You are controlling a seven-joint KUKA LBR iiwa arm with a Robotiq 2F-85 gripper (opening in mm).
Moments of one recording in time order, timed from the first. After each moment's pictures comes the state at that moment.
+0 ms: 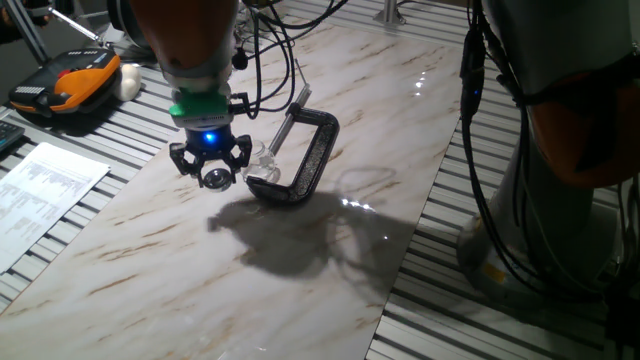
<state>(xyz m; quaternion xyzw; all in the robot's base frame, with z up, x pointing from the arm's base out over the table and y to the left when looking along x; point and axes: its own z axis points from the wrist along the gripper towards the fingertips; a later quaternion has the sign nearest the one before) 0.547 0.140 0.098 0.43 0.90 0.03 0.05</state>
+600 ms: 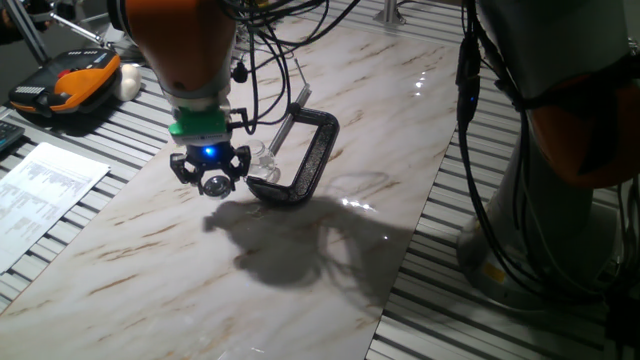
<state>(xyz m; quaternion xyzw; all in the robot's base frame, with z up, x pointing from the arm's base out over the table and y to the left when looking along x) 0.550 0.144 0.076 0.44 0.89 0.02 0.06</state>
